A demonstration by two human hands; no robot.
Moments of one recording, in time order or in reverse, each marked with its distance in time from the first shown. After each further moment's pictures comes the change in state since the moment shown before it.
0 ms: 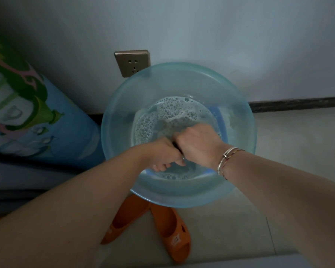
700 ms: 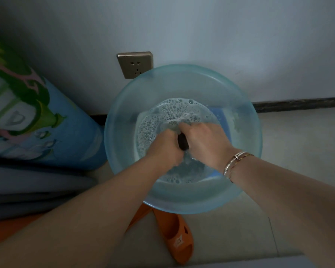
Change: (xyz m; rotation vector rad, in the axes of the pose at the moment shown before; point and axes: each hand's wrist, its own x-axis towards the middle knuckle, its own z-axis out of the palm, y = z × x) left_hand 0.006 0.003 0.005 0.007 0.423 0.165; right_hand 0.006 0.010 0.018 0.200 0.174 0.196
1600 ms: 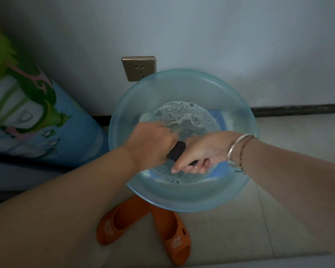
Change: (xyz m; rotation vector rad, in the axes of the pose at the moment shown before) left_hand -0.018 -0.011 -0.049 0.967 0.341 0.845; right_hand 0.011 -0.019 -0.048 0.933 -1.106 0.381
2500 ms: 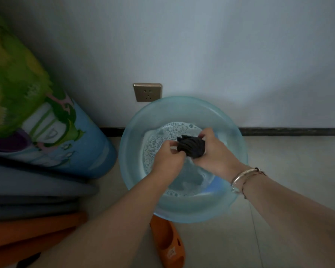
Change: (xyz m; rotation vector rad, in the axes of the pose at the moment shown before) left_hand 0.024 0.043 -0.006 -1.393 0.047 -1.127; right_hand -0.018 0.025 -0.009 -0.172 1.008 -0.305
